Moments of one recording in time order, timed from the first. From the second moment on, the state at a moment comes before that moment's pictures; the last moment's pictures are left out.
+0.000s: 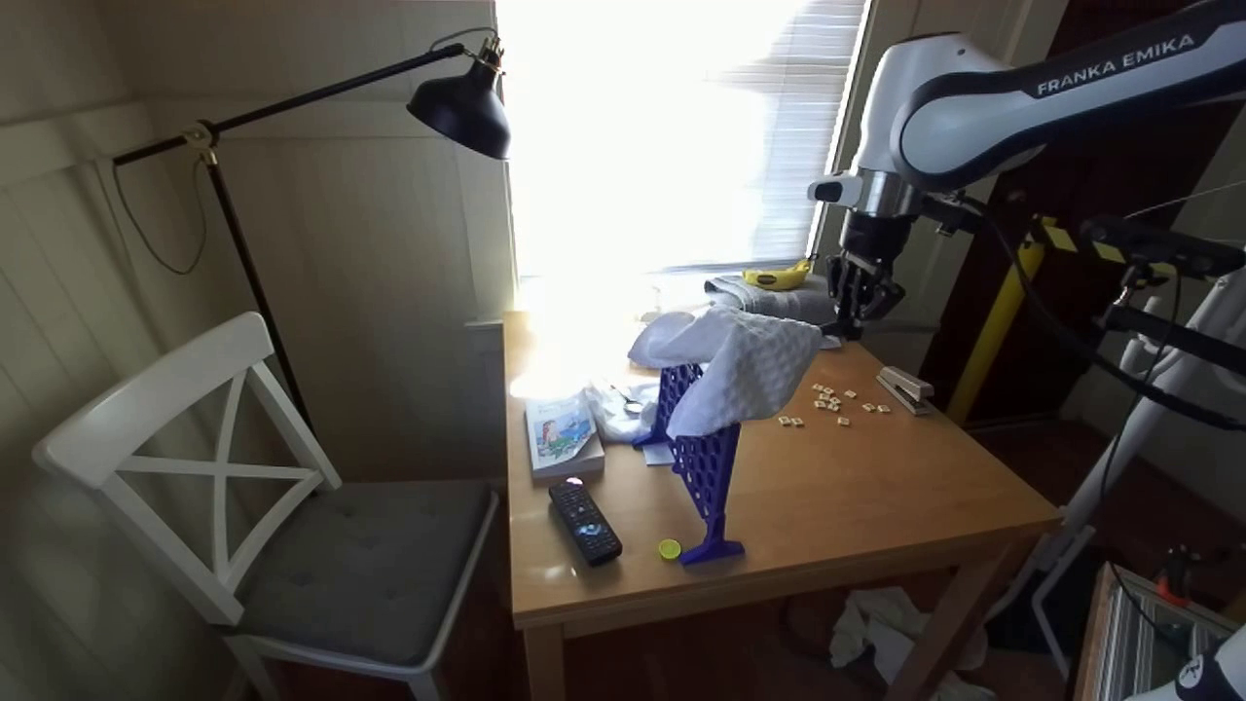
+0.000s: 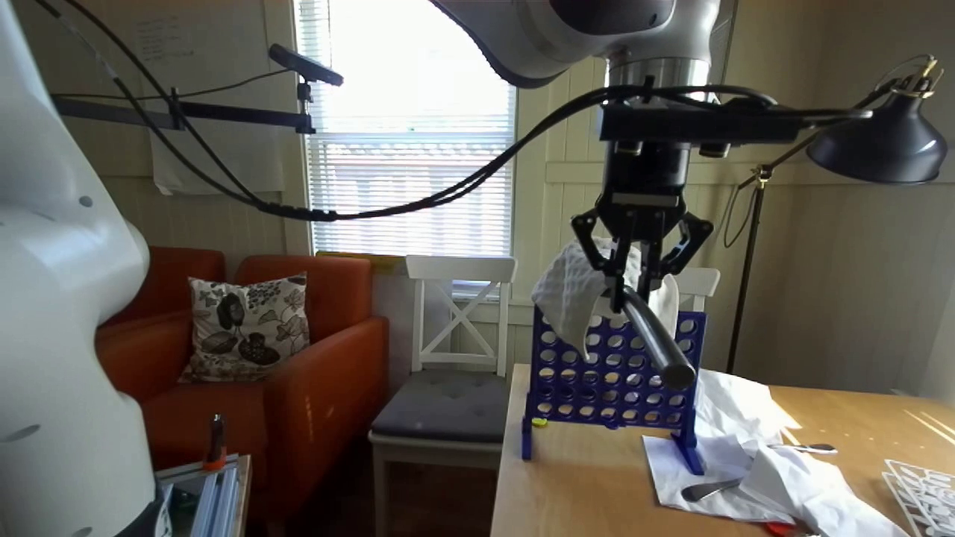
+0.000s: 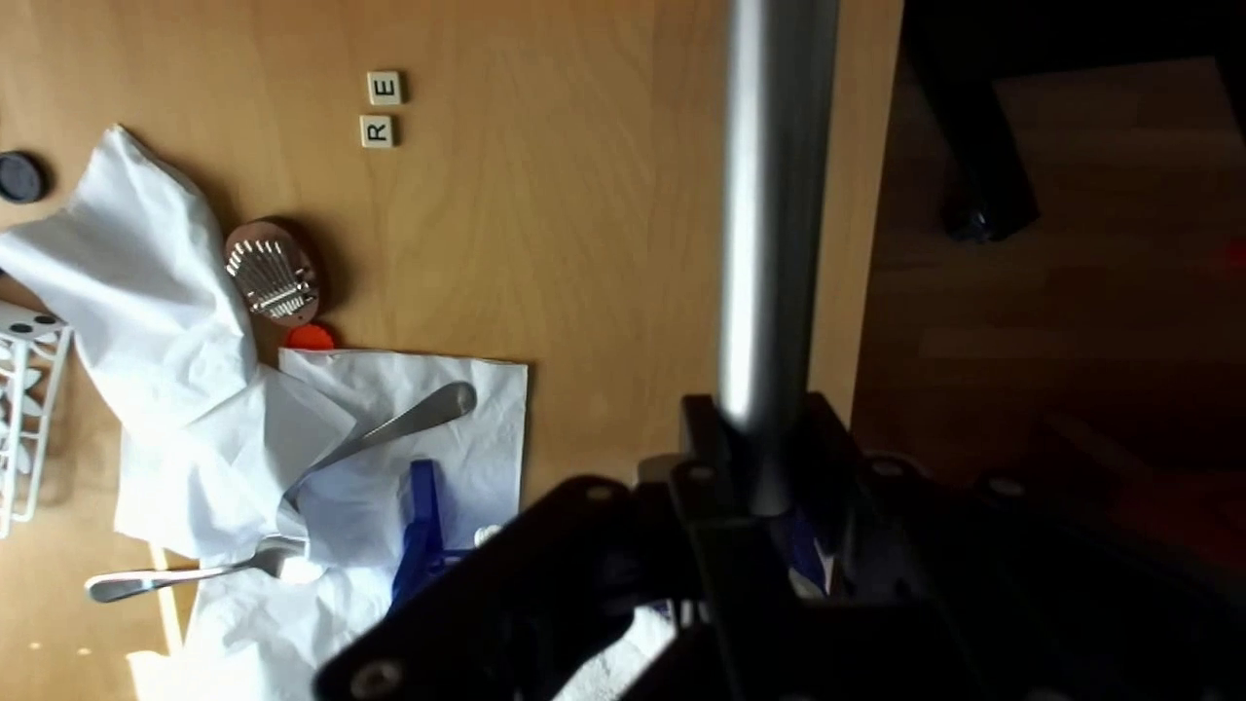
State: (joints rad) arm -0.05 -0.16 -0.12 -2.18 -0.06 2.01 -1.12
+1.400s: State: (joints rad) arm -0.01 -0.11 -0.07 -1.96 -0.11 2.13 -1.09
